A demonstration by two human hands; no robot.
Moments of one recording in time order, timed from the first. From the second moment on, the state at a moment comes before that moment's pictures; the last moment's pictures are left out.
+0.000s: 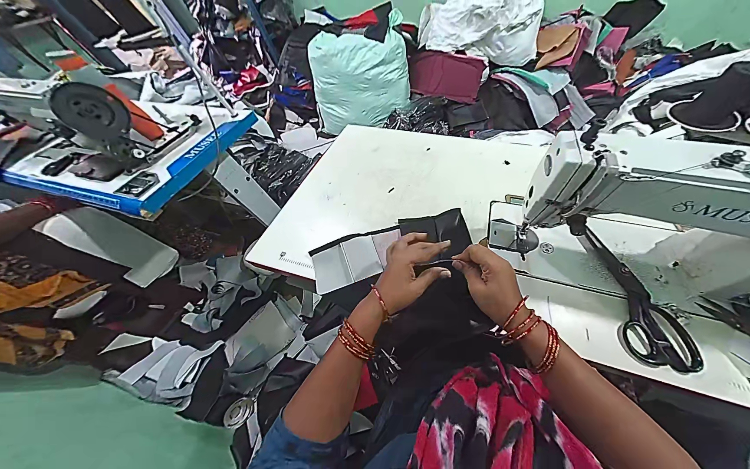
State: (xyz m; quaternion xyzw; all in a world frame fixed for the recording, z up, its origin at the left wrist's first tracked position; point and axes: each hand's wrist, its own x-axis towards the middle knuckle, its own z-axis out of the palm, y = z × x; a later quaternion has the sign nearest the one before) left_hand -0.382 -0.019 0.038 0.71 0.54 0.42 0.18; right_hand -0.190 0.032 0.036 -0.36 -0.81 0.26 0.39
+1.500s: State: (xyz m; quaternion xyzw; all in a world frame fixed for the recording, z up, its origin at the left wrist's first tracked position) left_hand -0.323 -0.023 0.039 0.68 0.46 0.56 0.12; right_hand 0.069 -0.067 0.051 -0.54 -0.80 0.18 0.21
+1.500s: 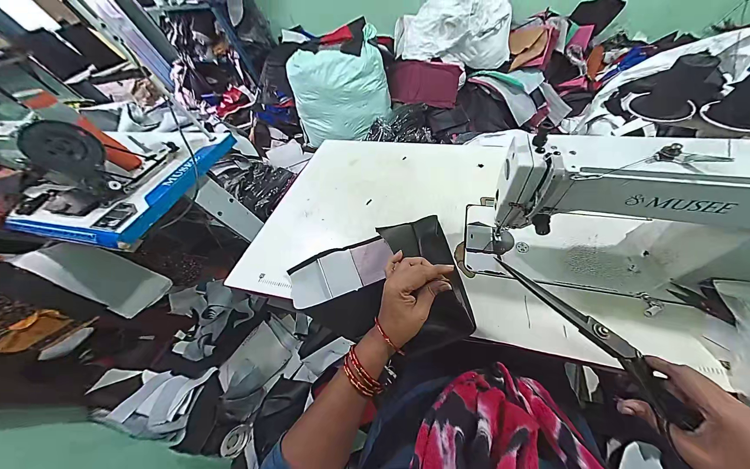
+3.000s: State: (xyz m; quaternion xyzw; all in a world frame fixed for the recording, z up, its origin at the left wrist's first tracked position) left_hand -0.327 -0.020 0.043 0.72 0.40 0.55 0.13; right_hand 0.034 -0.070 0.041 -0.47 -0.83 0.17 0.24
